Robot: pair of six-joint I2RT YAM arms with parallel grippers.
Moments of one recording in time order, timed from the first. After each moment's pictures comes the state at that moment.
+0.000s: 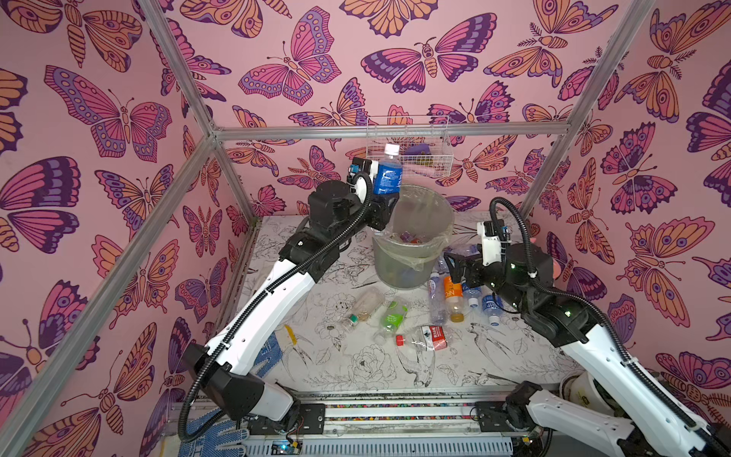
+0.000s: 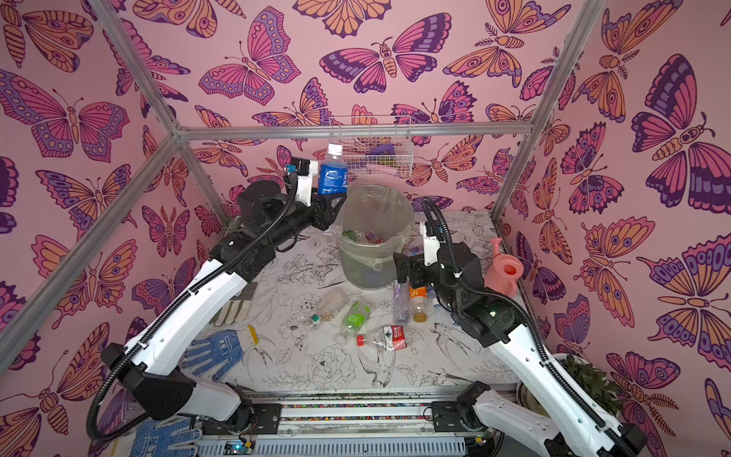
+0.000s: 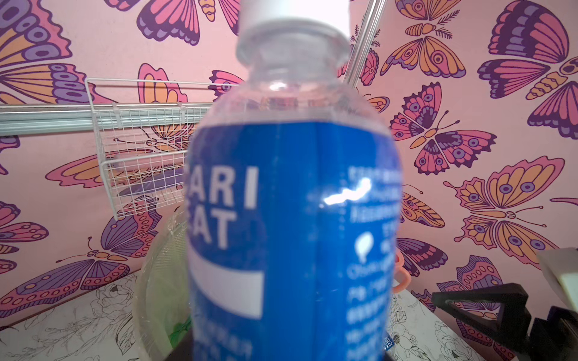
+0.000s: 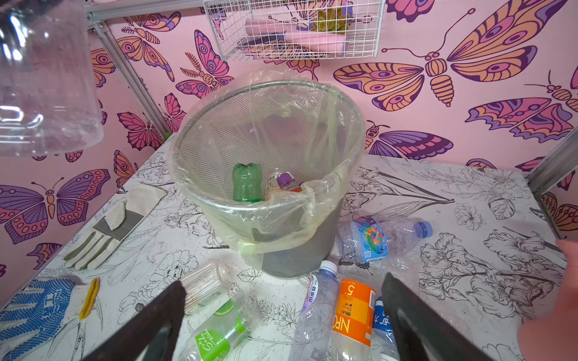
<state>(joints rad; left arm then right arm) -0.59 1.49 1.69 -0.27 0.14 -0.18 0.60 0.97 1.15 -0.53 0.19 0.24</state>
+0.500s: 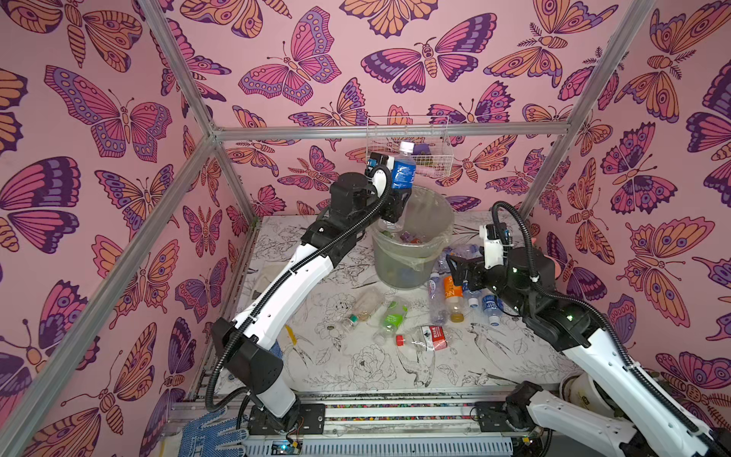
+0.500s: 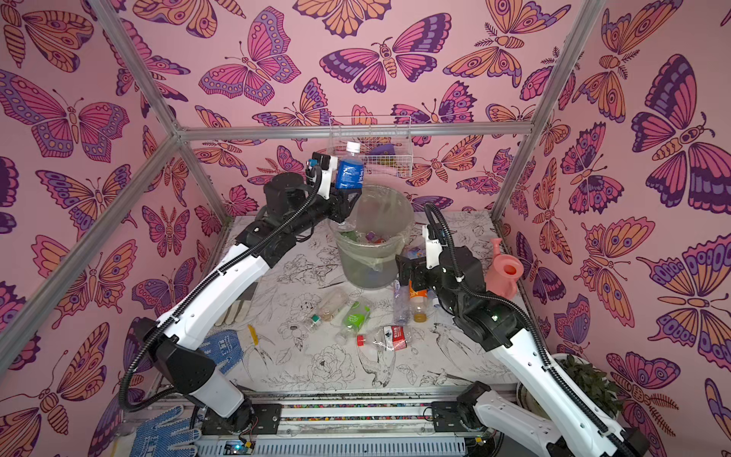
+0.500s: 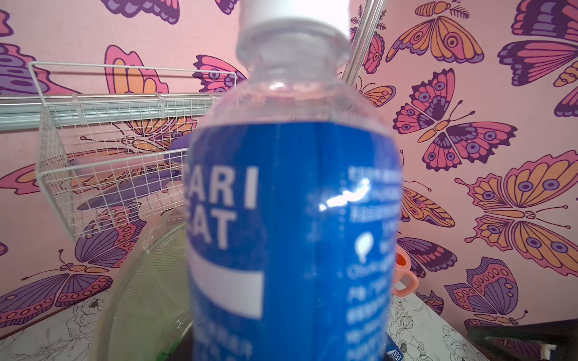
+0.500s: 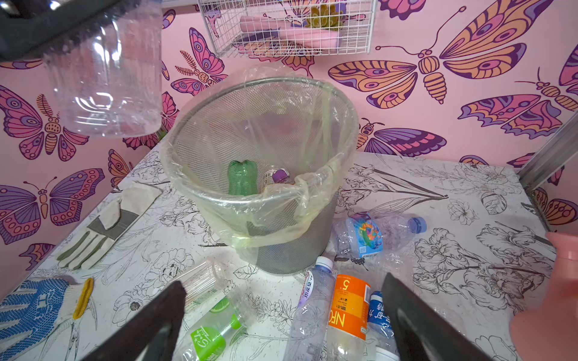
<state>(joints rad) -0.60 1.66 1.81 -0.26 0.15 -0.17 0.60 0.94 1.12 -0.53 0.20 0.24</state>
